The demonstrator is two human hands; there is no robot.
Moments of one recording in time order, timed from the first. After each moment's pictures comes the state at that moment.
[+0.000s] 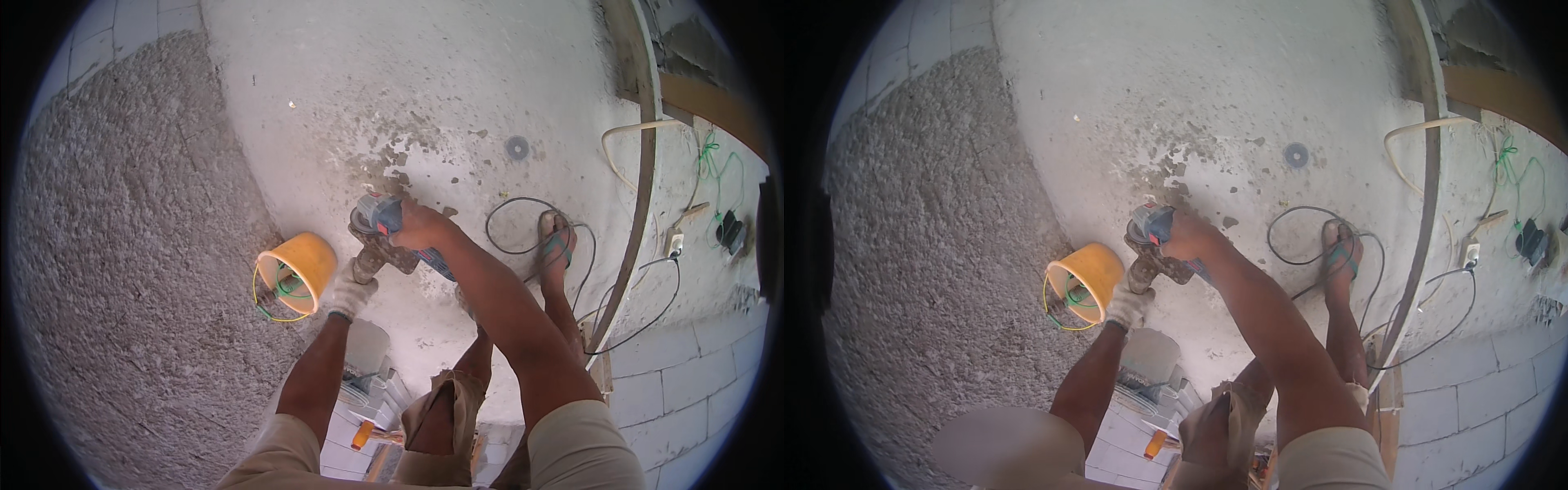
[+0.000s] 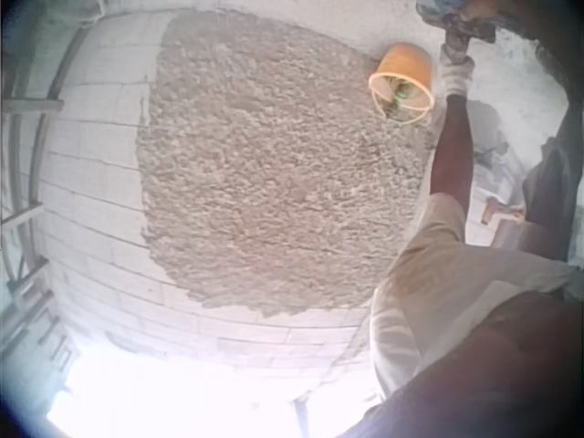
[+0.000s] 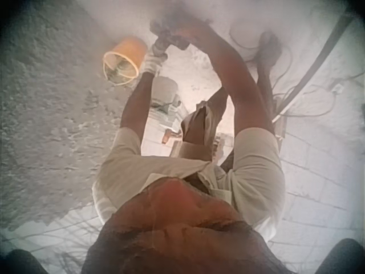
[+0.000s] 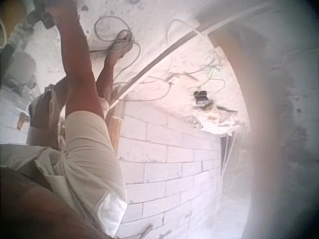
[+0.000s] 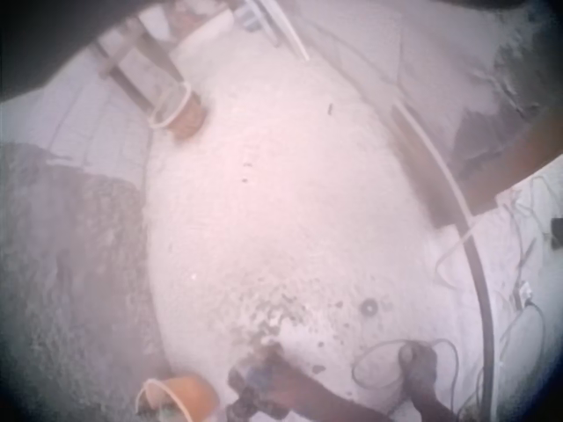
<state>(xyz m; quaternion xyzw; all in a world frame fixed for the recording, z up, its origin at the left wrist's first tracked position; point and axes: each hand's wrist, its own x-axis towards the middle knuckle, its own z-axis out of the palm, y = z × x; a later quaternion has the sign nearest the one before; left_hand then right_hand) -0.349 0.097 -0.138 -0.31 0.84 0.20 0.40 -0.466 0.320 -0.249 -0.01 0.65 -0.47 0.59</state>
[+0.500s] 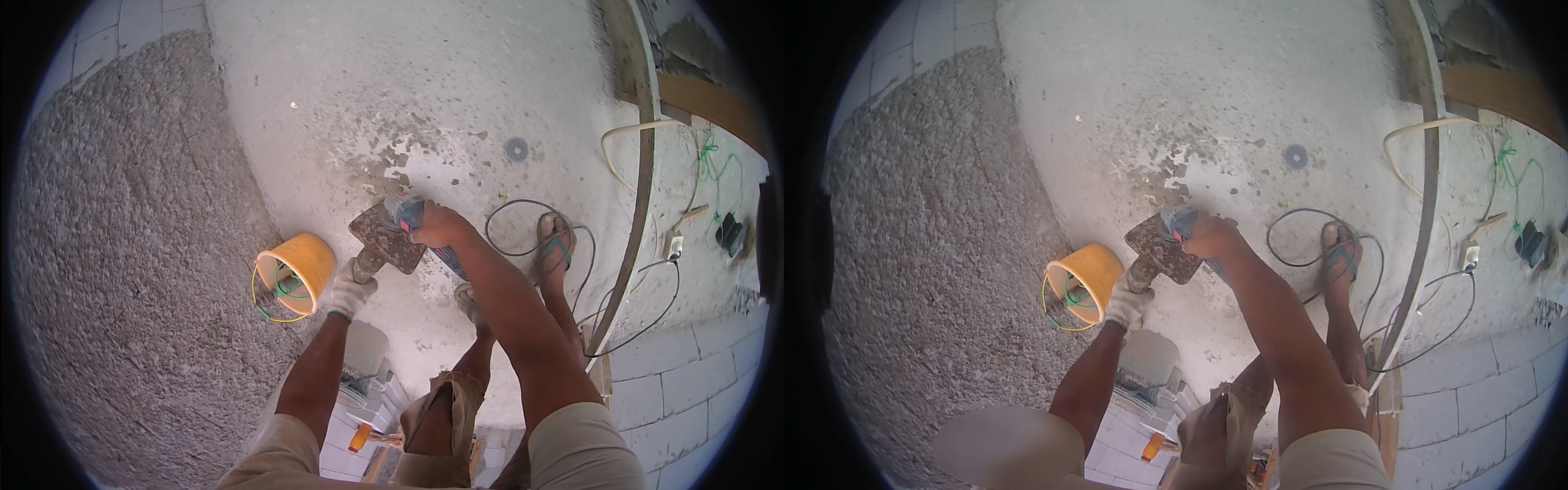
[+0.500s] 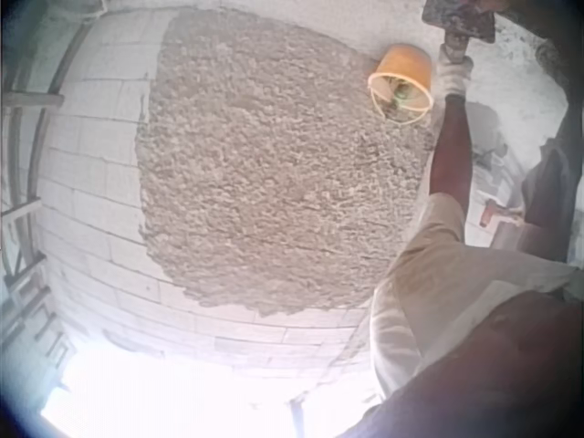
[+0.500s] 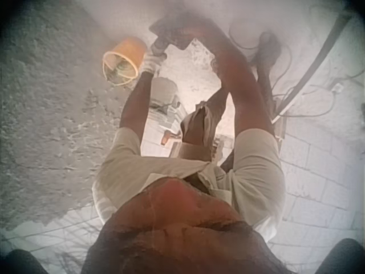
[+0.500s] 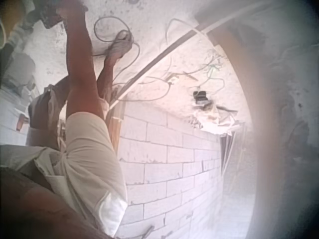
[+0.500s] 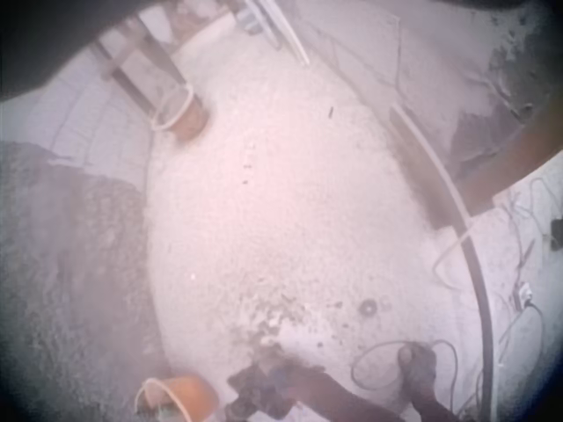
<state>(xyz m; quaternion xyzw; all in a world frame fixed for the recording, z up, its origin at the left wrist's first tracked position) -0.320 0.065 -0.164 -0.28 0.85 0.31 0.33 -0.459 0.341 -0.268 -0.01 0.67 -0.42 0.61</state>
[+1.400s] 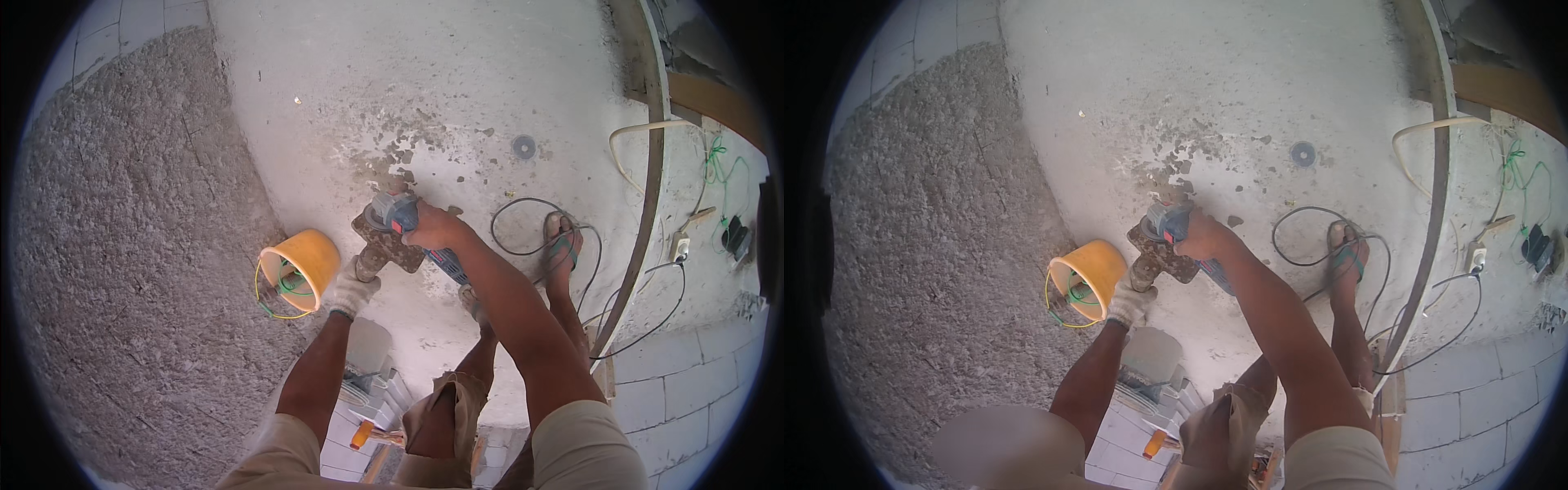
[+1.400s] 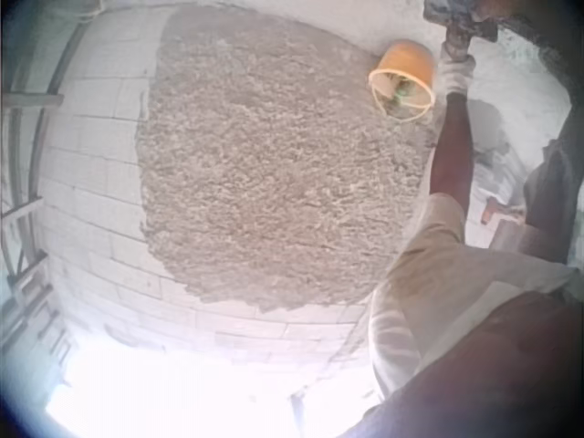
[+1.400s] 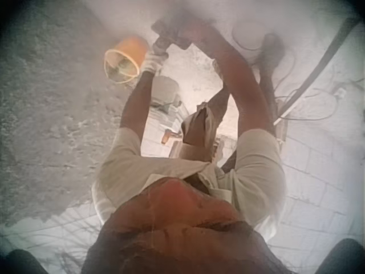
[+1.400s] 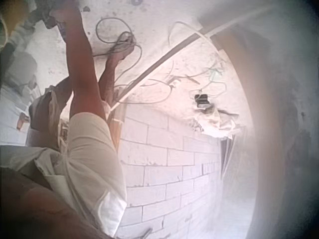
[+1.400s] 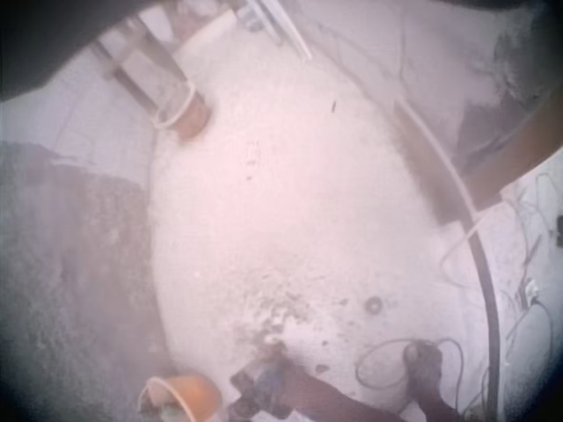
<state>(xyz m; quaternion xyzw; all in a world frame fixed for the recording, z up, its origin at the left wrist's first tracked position) -0.329 0.071 -0.153 -0.27 0.86 0.26 0.35 -0.443 0.319 -0.267 -0.02 0.67 -0.48 0.57</state>
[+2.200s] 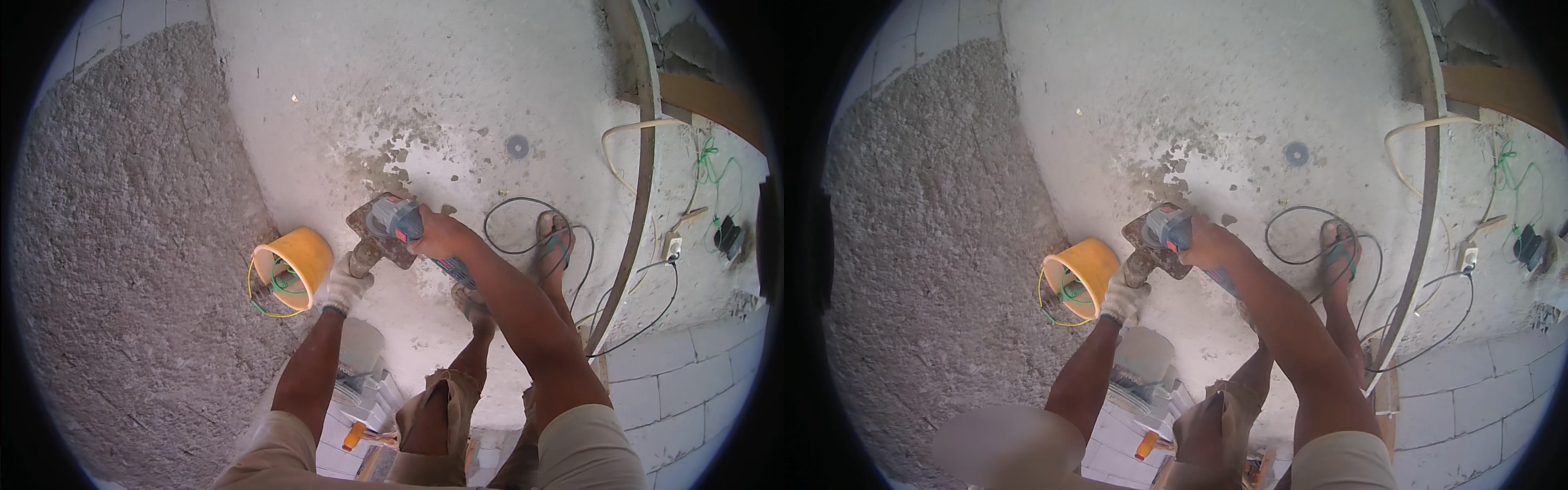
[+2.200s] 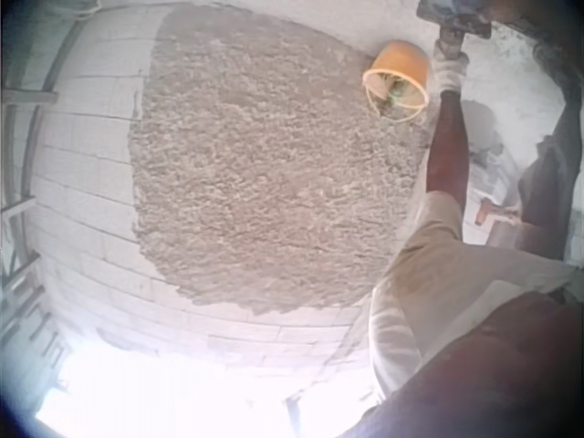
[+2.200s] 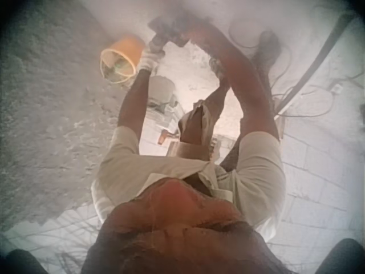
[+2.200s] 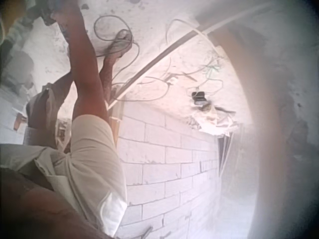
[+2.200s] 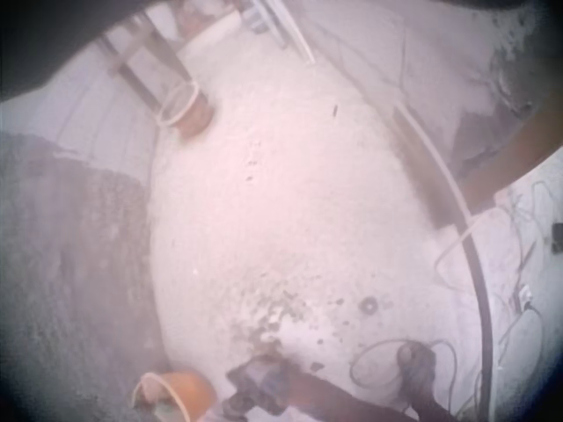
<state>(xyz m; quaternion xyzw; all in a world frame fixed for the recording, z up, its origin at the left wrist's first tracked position) -0.325 0.064 -0.158 -0.29 0.85 0.26 0.36 -0.439 0.349 -0.241 -0.04 0.67 -0.46 0.58</state>
